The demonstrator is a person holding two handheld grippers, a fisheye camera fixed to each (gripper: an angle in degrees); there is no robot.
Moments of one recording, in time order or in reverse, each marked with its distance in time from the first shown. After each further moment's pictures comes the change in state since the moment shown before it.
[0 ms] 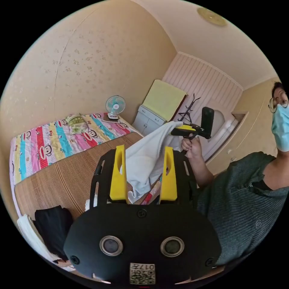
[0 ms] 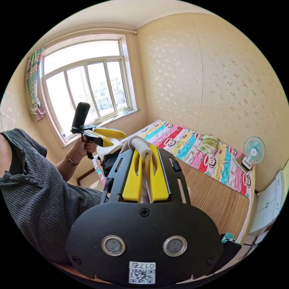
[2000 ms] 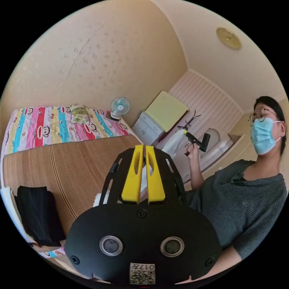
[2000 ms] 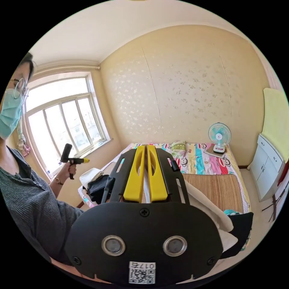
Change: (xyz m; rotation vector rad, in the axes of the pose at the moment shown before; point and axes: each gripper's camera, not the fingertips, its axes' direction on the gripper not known) left arm -0.067 0.047 0.015 0.106 0.040 -0.166; right arm 0.056 0.229 -0.021 0.322 0.218 0.248
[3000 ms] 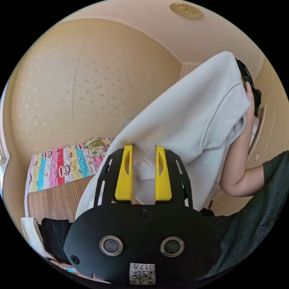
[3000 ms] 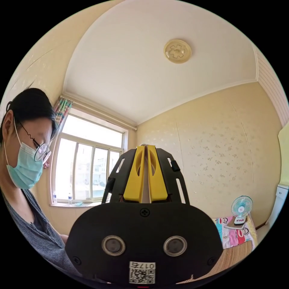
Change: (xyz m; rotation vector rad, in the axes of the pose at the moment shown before) left arm 0.095 -0.005 0.069 0.141 -0.344 0.270; right arm -0.232 0.013 -0.166 0.662 -0.225 -0.207
